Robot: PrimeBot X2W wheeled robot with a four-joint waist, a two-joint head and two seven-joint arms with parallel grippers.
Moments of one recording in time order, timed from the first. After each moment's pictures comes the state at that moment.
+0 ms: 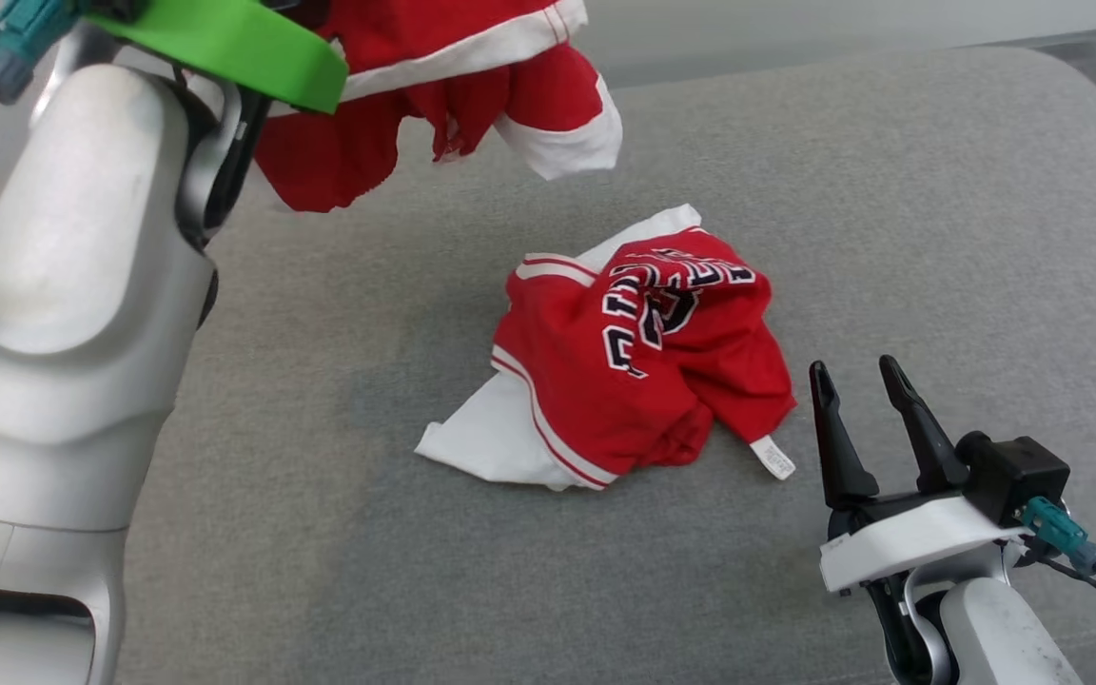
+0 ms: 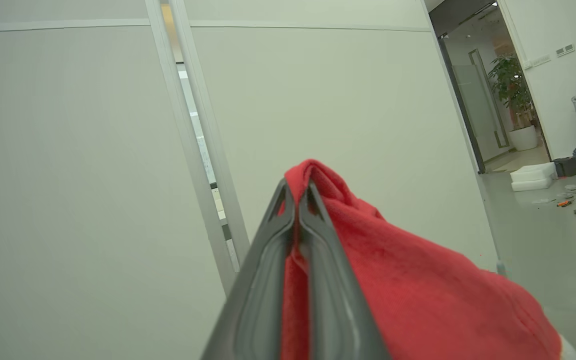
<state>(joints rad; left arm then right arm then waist) -1.09 0.23 -0.46 0.43 -0.35 -0.10 -0.26 -0.13 -0.07 0.11 0.19 0.30 0.13 -0.26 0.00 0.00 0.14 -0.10</state>
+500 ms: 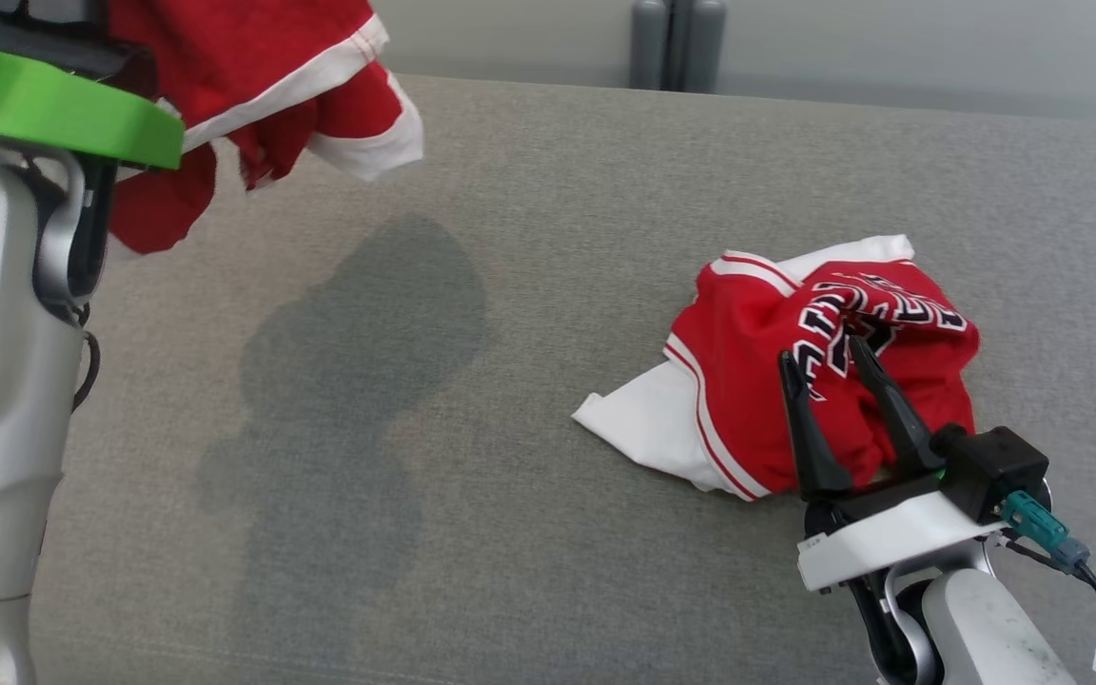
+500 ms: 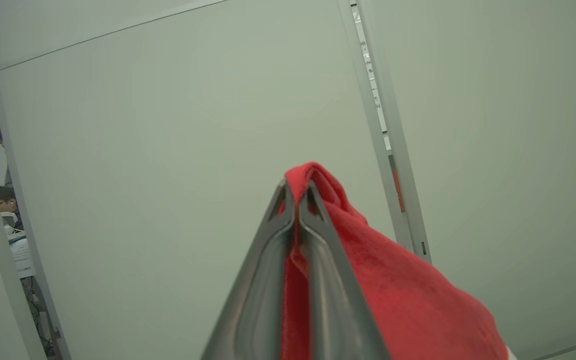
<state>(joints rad) -0.95 0.37 -0.34 0.38 -0.38 -0.06 -0.26 -0.14 -0.09 0.18 0.12 0.28 0.13 -0.26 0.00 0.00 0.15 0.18</state>
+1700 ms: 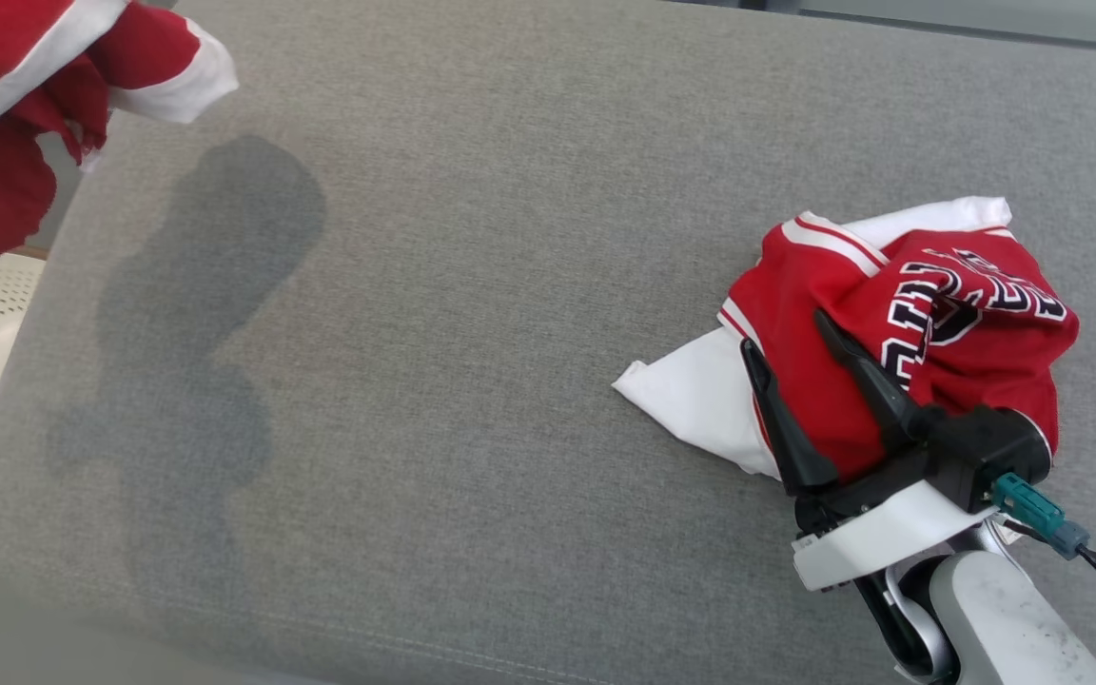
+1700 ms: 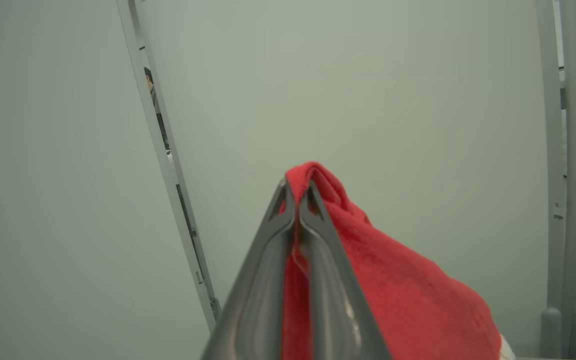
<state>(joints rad) -0.95 0.47 -0.11 0.53 -0.39 -0.06 -0.26 -0.17 -0.20 0.30 0.01 0.27 0.13 -0.21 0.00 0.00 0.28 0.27</state>
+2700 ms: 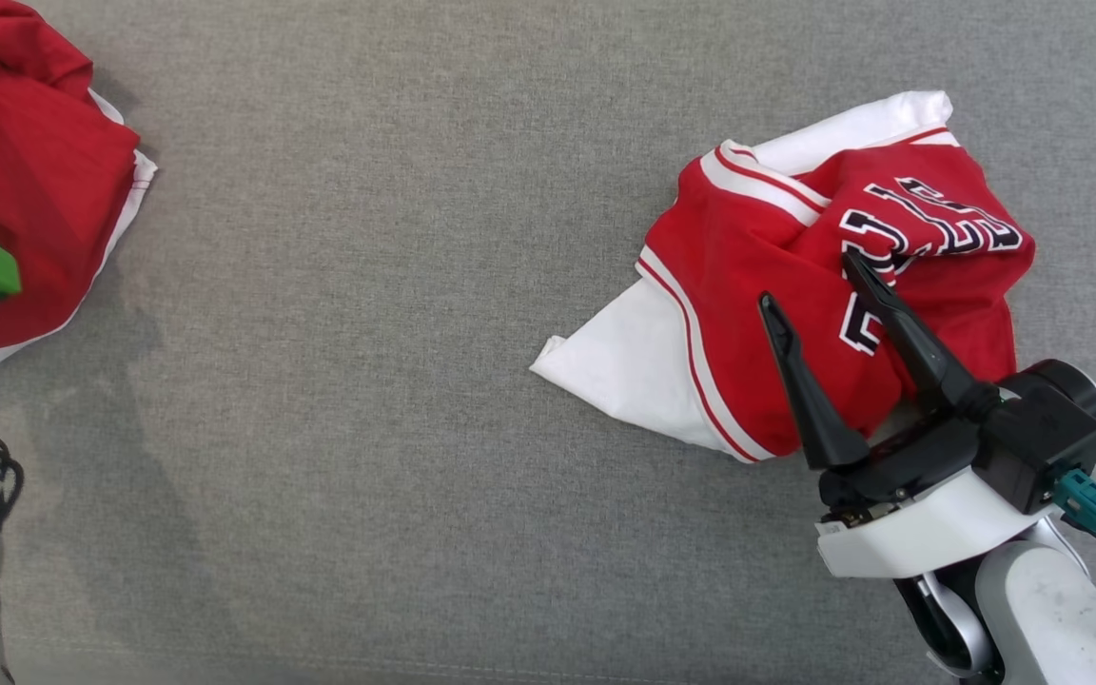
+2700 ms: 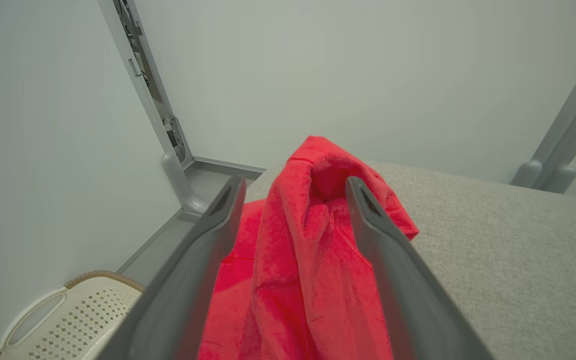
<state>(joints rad) -0.86 0.34 0.11 0.87 -0.32 -0.11 -0.26 -0.15 -0.24 0.27 -0.25 0.22 0.13 -0.10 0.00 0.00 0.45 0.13</state>
